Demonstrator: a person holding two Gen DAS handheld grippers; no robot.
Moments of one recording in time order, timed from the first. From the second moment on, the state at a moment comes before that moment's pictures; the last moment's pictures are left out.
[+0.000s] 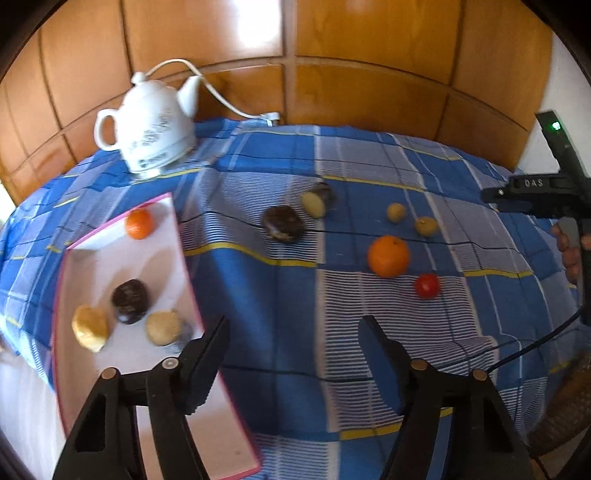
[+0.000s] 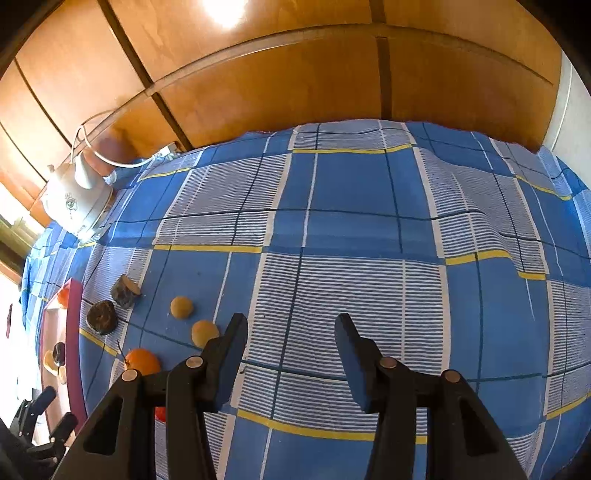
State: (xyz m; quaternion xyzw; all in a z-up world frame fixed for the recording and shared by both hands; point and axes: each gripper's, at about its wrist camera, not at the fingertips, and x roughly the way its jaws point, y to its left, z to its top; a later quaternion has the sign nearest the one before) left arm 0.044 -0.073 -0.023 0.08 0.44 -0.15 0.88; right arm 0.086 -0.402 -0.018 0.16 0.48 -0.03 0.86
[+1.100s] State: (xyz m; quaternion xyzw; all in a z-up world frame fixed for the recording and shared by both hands) left arm 0.196 -0.221 -0.070 0.00 0.56 -0.24 0.80; right arm 0.086 -0.393 -0.008 0.17 0.47 0.01 0.86
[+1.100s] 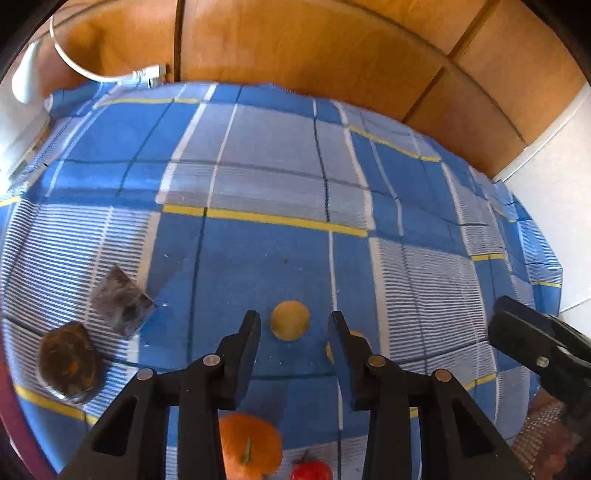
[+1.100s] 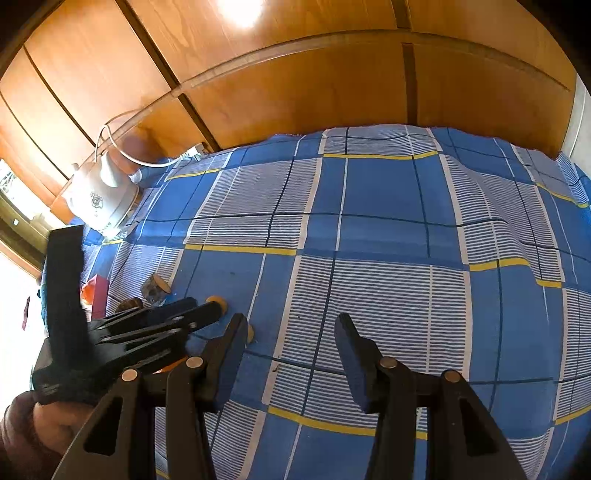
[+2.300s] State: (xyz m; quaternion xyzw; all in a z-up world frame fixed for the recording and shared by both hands) left arm 0.053 -0.042 -0.032 -0.03 0.46 -0.20 0.86; right arm 0.091 -0.370 -0.037 0.12 0.52 0.02 0.85
